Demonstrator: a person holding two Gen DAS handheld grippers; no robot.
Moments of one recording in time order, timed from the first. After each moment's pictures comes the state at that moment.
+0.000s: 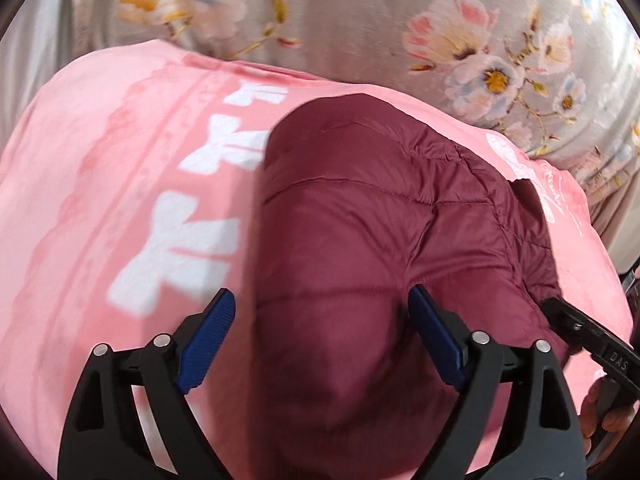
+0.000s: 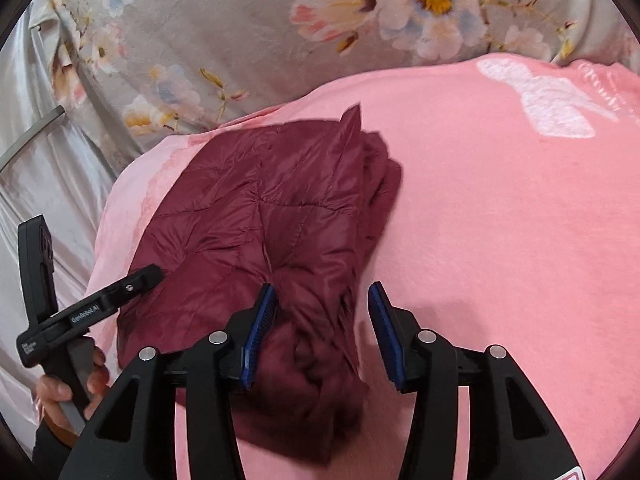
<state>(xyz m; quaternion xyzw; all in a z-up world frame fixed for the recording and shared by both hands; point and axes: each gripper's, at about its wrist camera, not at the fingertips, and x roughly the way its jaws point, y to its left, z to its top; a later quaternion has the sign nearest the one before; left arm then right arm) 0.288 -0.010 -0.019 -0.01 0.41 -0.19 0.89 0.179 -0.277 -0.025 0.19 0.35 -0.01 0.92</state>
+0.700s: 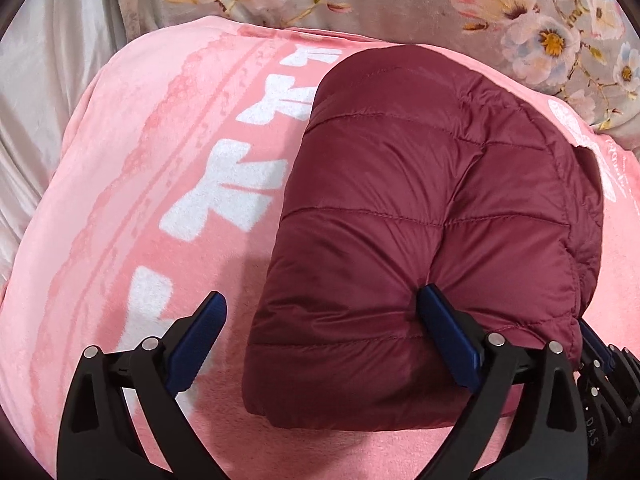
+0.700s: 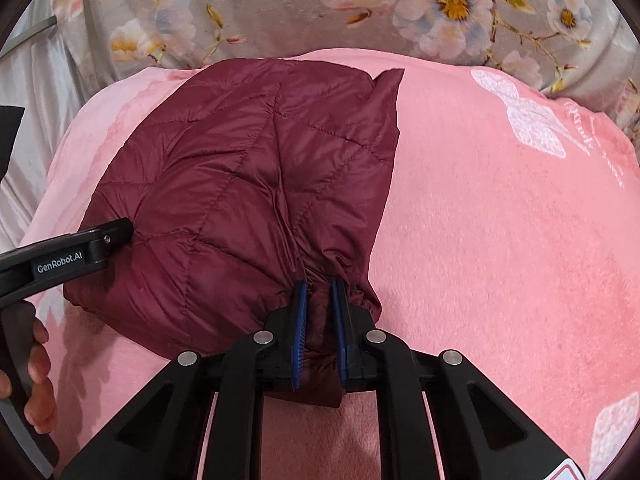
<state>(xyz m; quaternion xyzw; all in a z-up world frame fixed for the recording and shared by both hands) 0.261 -0.037 -0.034 0.05 0.45 -0.05 0.89 0.178 -0.227 -0.062 0.08 0.42 -0.06 0.90</state>
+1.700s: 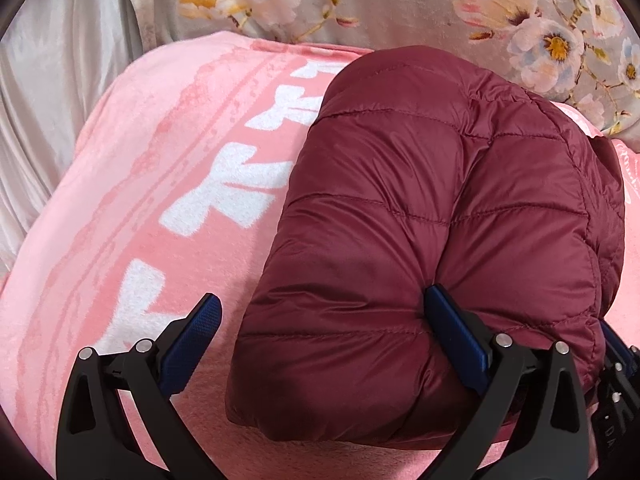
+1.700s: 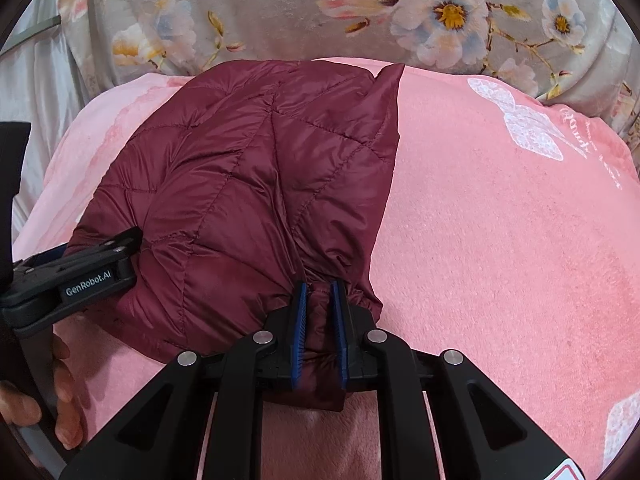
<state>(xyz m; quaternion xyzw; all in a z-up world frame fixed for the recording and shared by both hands) 0.250 -0.043 -0.051 0.05 0.40 -0.02 0.91 0.175 -0.228 -0.069 0.09 0.39 -0.06 0.91</state>
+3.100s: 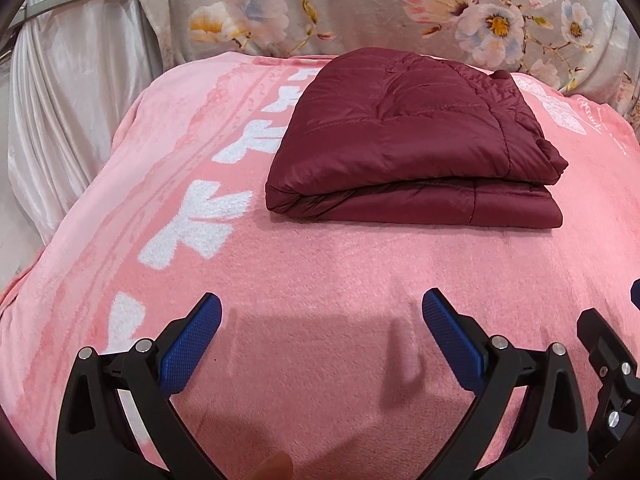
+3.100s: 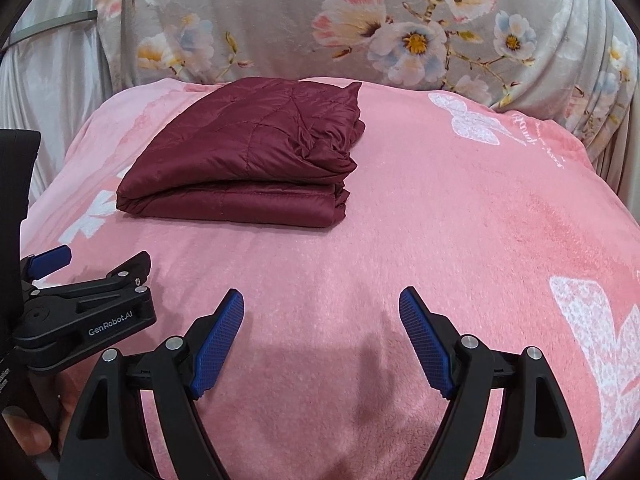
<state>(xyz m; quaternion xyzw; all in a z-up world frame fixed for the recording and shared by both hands) 0.110 -0.025 -0.050 0.09 0.37 -0.04 0.92 0.035 -0.185 -0.055 0.05 0.36 -0.10 0.93</state>
